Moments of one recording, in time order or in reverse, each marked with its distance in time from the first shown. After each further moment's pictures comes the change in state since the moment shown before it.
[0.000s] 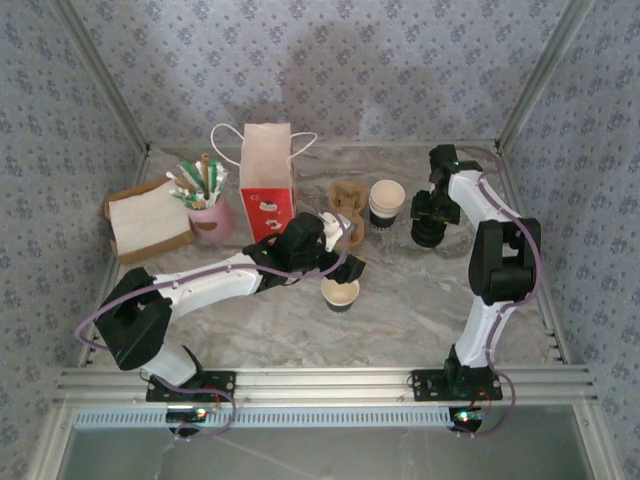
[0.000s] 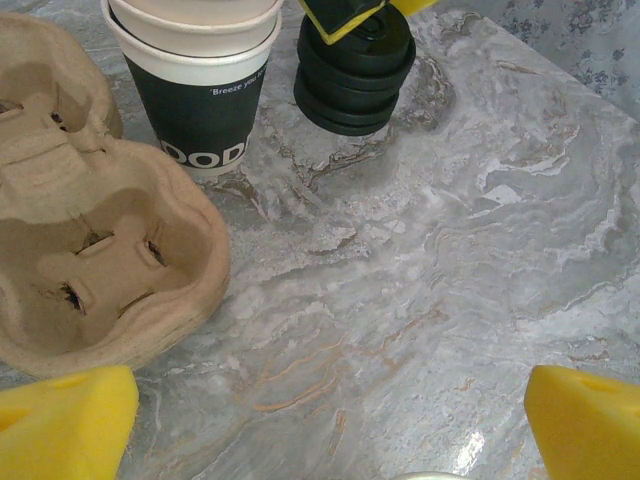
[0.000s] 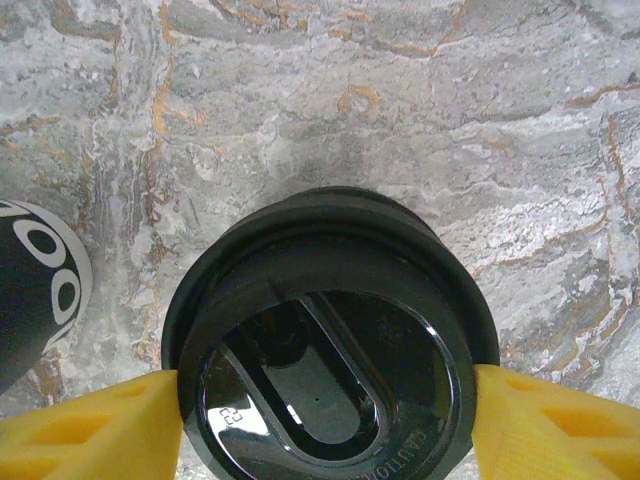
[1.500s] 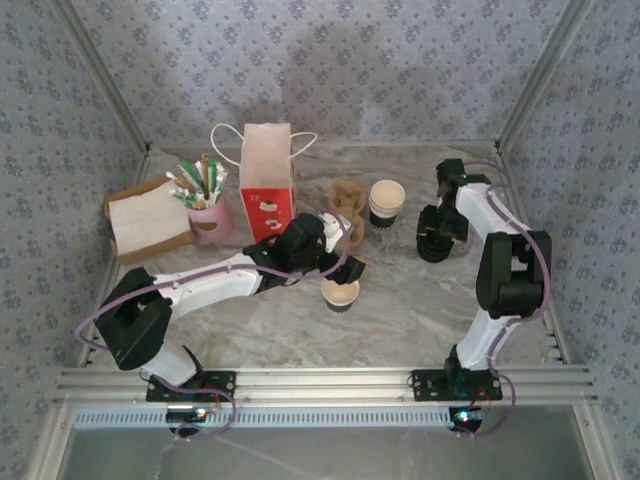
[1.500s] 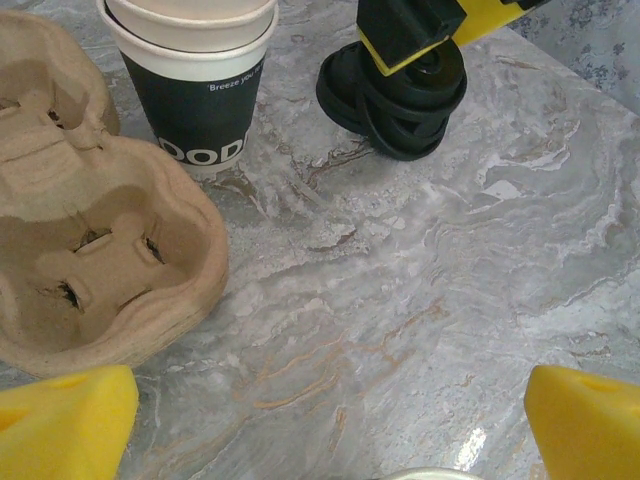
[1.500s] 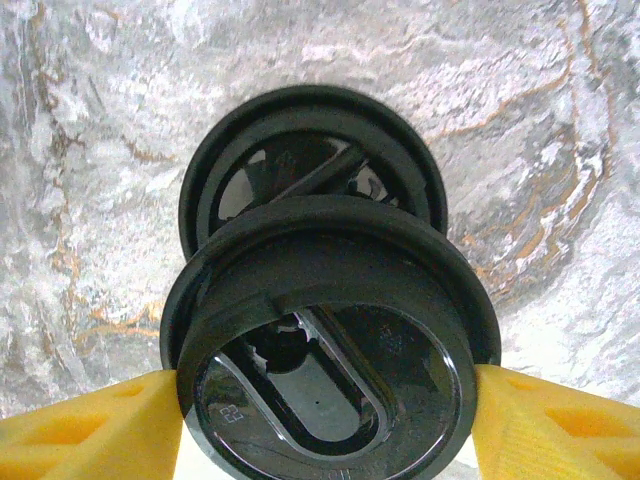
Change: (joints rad) left arm -0.002 0.000 -0.004 0.001 0.001 0.007; right arm -0.035 -0.108 -0.149 -0.015 0.004 0.026
